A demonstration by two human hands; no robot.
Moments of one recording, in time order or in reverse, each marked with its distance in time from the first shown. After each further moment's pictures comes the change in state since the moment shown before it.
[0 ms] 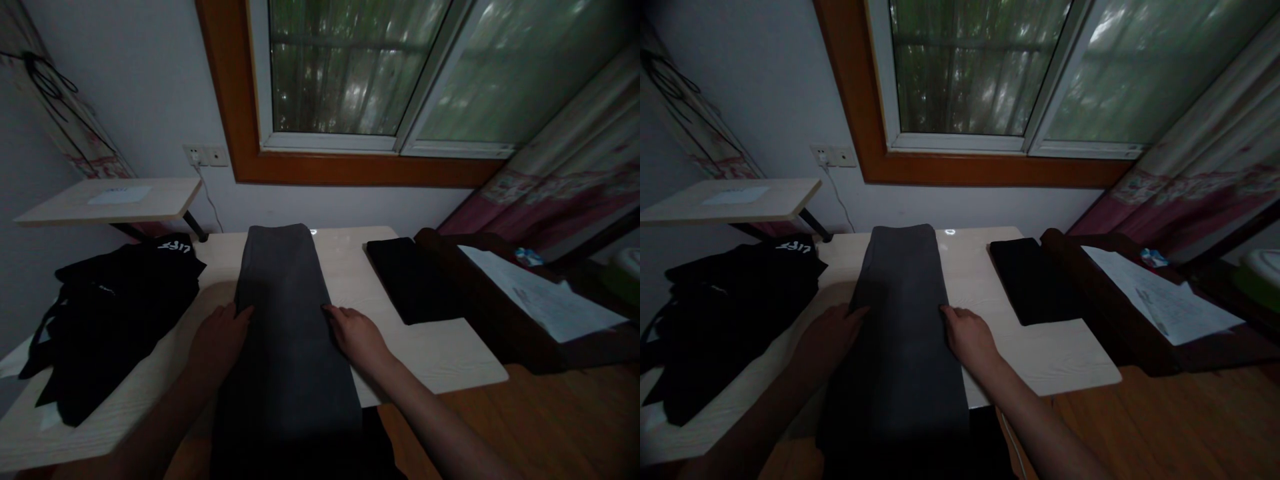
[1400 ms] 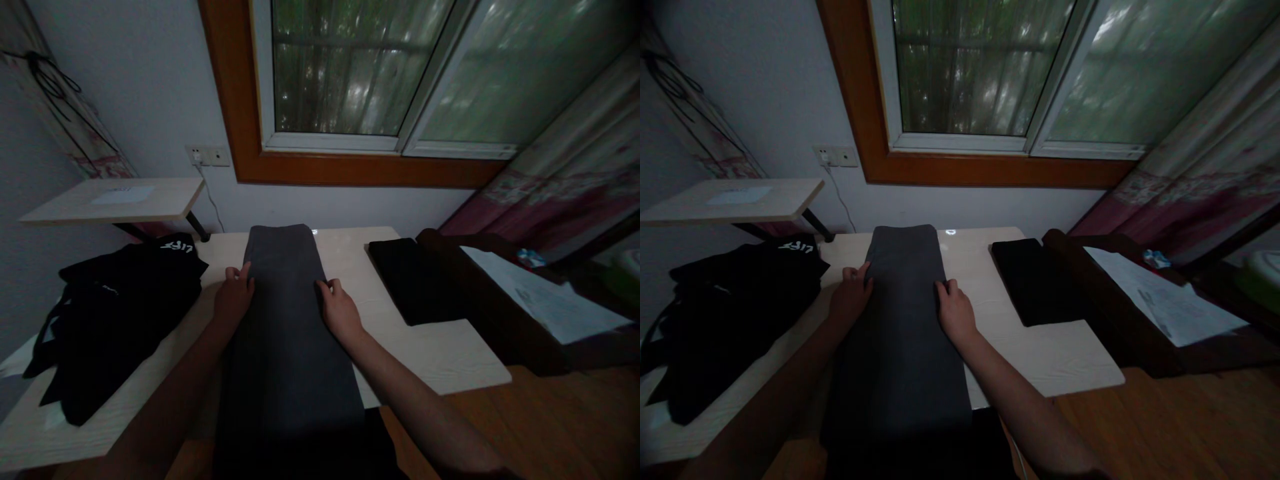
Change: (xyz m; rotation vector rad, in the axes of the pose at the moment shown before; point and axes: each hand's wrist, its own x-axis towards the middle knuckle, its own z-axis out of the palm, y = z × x) left_hand 0.097 -0.020 0.040 -0.144 0.272 -0.281; right_hand 0.060 -0.011 0.026 -0.136 0.196 0.097
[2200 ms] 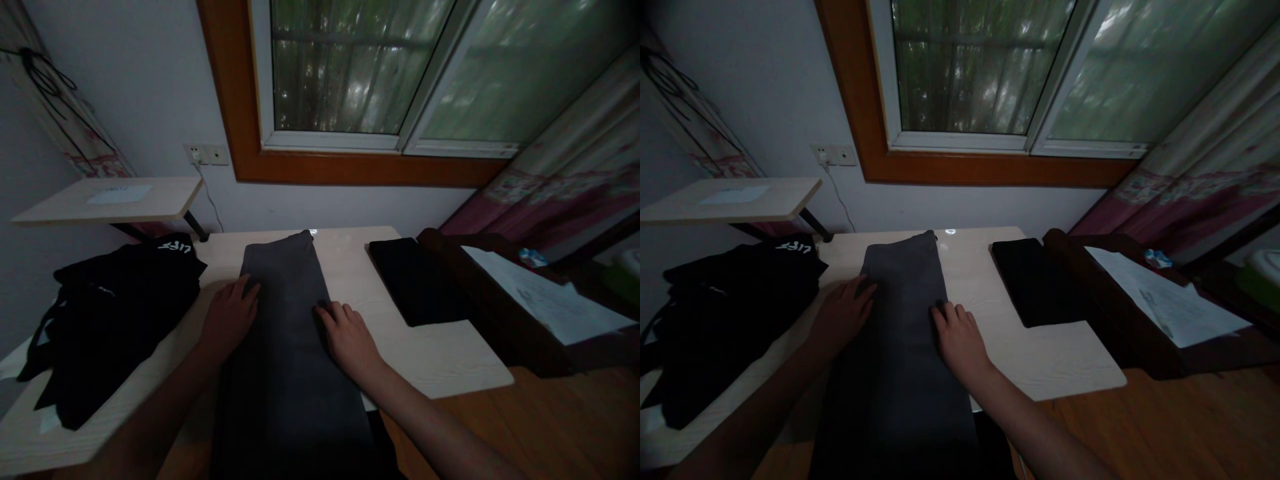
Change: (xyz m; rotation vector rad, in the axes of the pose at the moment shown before) left_hand -0.046 0.004 -0.042 0.141 -0.019 0.362; right_hand -0.055 -0.006 -0.034 -0.006 -0.048 -0.208
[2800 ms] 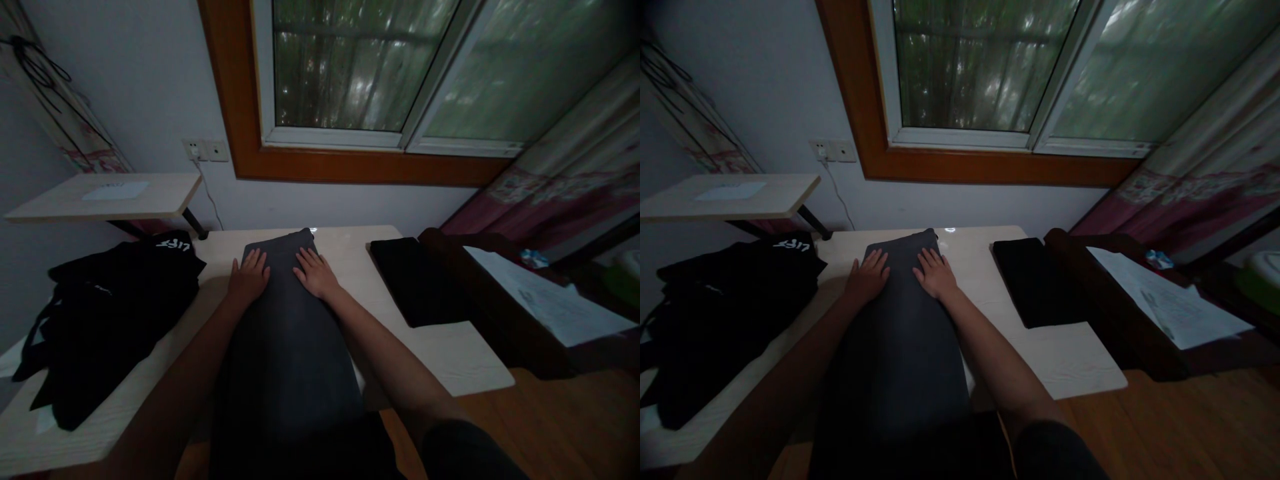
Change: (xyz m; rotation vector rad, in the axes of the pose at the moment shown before) left_hand 0.092 -0.007 0.073 -0.147 0.000 -0.140; right_hand 0.163 0.034 0.064 0.180 0.033 -0.001
